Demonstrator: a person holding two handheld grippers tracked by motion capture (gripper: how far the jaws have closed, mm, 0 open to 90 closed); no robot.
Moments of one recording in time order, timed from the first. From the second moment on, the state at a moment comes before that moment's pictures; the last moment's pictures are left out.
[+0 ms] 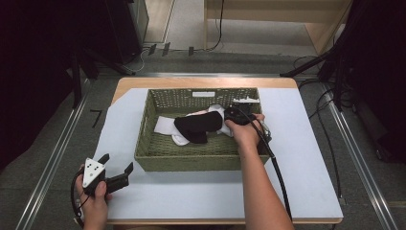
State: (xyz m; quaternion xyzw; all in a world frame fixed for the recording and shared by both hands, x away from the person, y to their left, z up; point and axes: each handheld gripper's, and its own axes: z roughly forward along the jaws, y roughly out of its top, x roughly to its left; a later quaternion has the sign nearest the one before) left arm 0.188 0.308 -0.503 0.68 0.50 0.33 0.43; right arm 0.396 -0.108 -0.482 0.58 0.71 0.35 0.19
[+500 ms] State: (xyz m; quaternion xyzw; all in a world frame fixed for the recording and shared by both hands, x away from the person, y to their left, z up) left arm 0.188 0.309 -0.503 0.68 0.50 0.33 0.43; right arm 0.393 -0.104 -0.470 0.56 0.73 0.36 0.16
